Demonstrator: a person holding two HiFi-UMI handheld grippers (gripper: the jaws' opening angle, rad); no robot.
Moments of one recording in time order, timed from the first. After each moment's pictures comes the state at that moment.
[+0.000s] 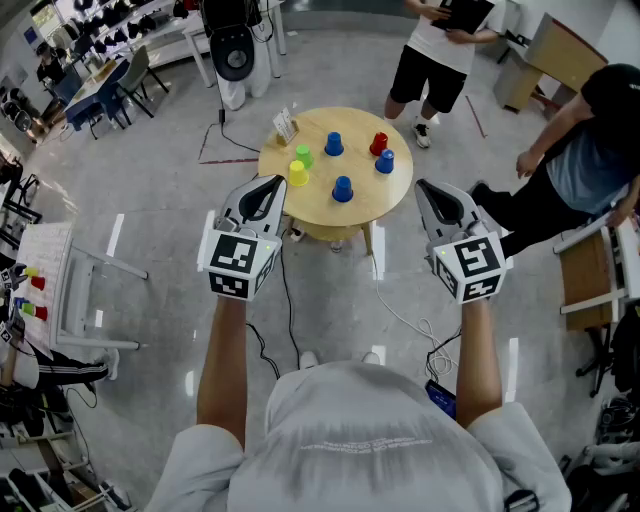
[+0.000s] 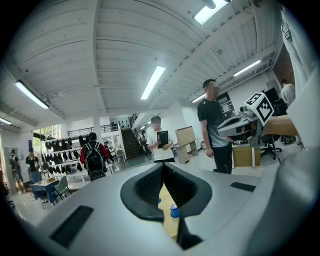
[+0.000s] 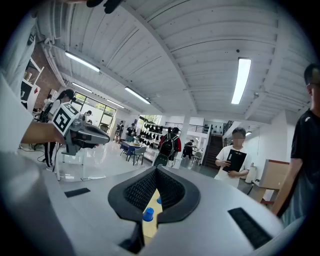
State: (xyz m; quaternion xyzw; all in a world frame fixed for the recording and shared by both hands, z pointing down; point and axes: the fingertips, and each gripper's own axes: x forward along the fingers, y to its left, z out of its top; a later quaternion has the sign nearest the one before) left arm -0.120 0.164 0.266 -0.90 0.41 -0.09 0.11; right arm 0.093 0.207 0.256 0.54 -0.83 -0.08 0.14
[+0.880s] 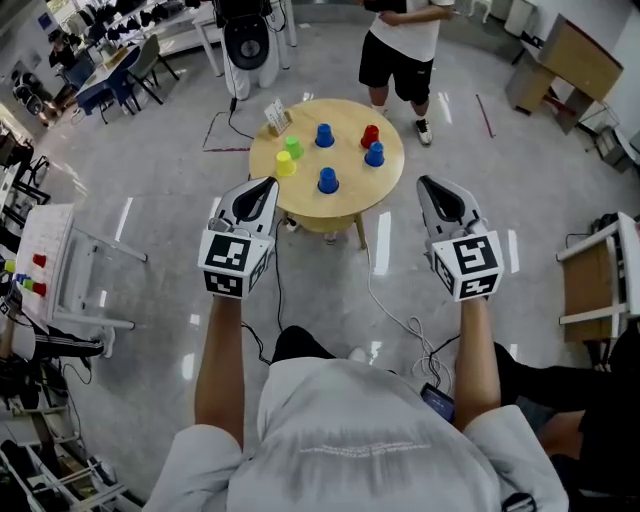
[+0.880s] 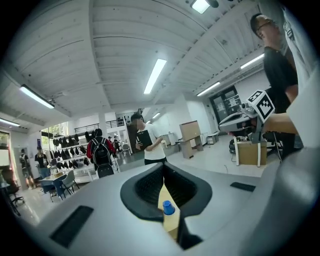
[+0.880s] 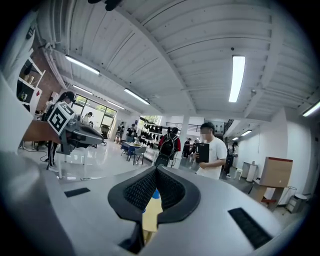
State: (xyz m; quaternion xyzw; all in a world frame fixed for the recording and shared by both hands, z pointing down) left arm -0.062 0.190 0.283 -0.88 0.45 -0.12 0.09; right arm 0.175 0.217 0.266 0.53 -0.83 -0.08 0.14
